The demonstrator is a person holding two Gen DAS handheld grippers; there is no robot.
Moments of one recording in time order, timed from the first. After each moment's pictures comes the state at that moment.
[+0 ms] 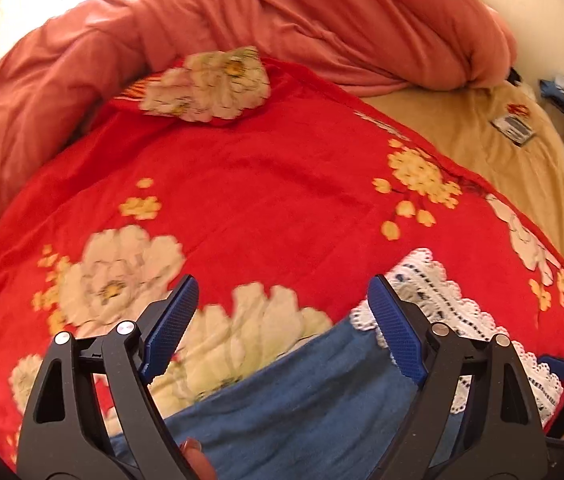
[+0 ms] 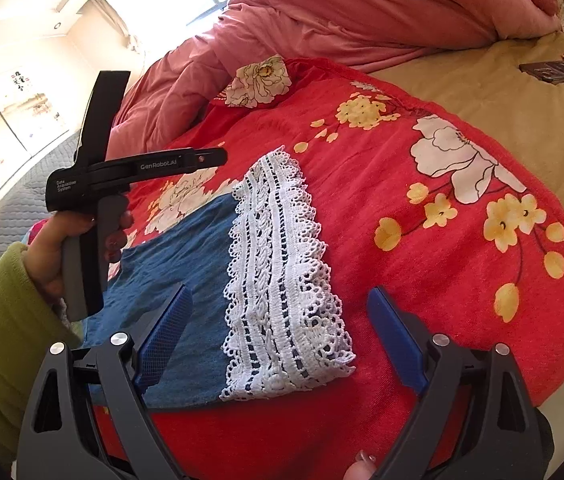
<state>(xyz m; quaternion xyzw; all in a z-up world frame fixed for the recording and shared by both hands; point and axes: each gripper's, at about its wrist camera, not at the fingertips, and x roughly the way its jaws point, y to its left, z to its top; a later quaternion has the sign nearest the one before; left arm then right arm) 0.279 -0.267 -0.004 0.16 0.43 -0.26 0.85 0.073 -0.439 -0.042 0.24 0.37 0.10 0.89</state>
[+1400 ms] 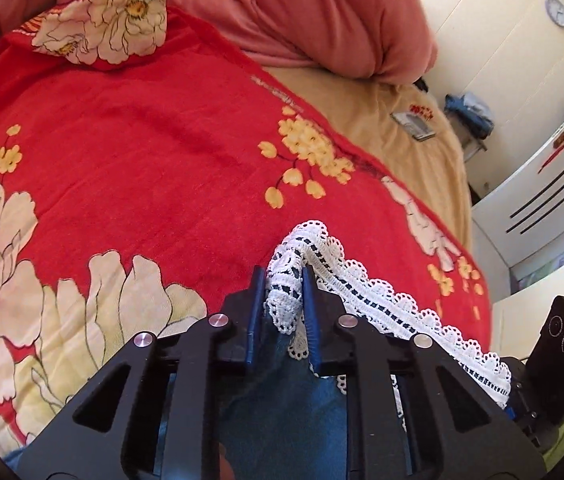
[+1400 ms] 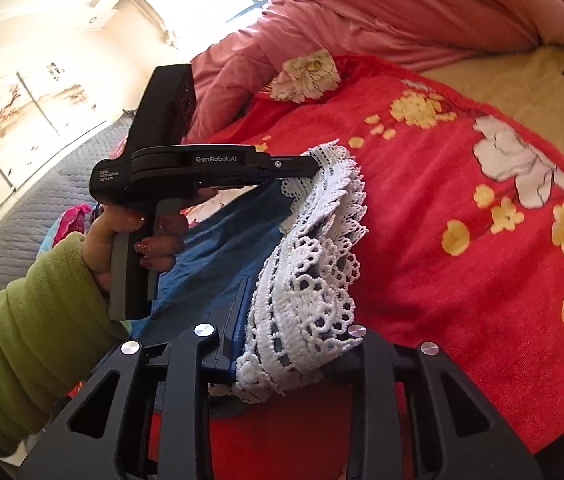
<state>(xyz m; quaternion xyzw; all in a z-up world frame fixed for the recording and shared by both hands) 0.281 -0.262 -0.029 0.02 0.48 -0.43 0.76 0.077 -0.413 -0.039 0.23 0.34 0.17 0.90</state>
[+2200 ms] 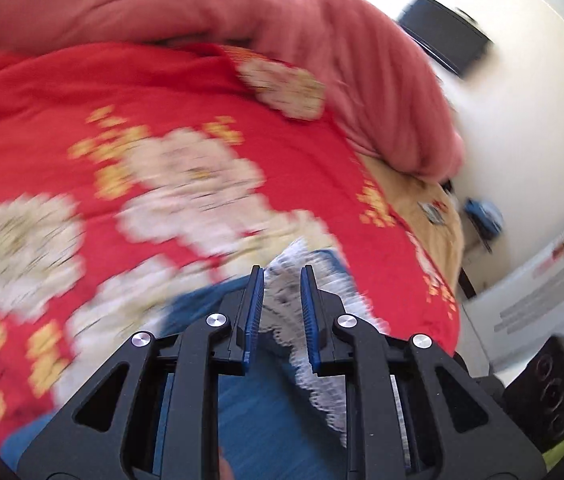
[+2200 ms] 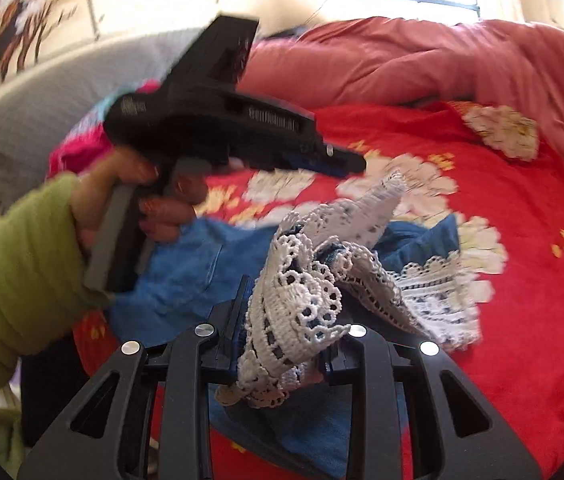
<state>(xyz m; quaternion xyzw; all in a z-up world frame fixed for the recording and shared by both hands) 0.237 -0.031 0.010 -0.14 0.45 -0.32 0.83 0.089 -0.203 0.005 -0.03 0.36 0.33 0.87</state>
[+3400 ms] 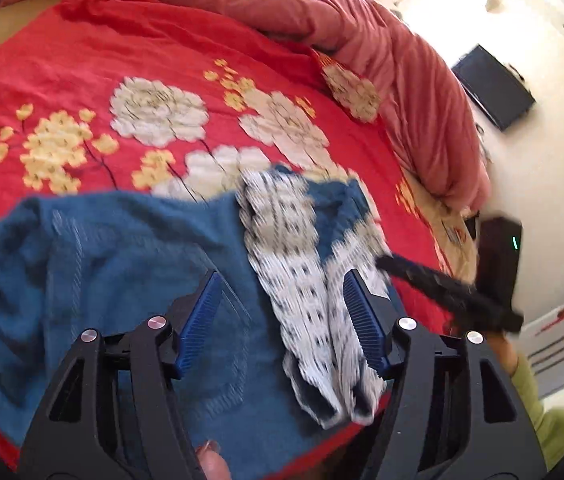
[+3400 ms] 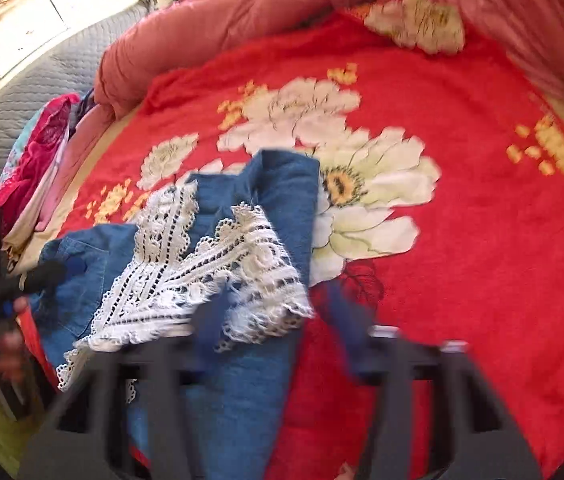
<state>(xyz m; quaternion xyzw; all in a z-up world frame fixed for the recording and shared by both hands) 0.118 0.036 -0.015 -0.21 0.45 -0.23 0.83 0.168 -0.272 -0.030 0.08 0.49 0.22 0.84</state>
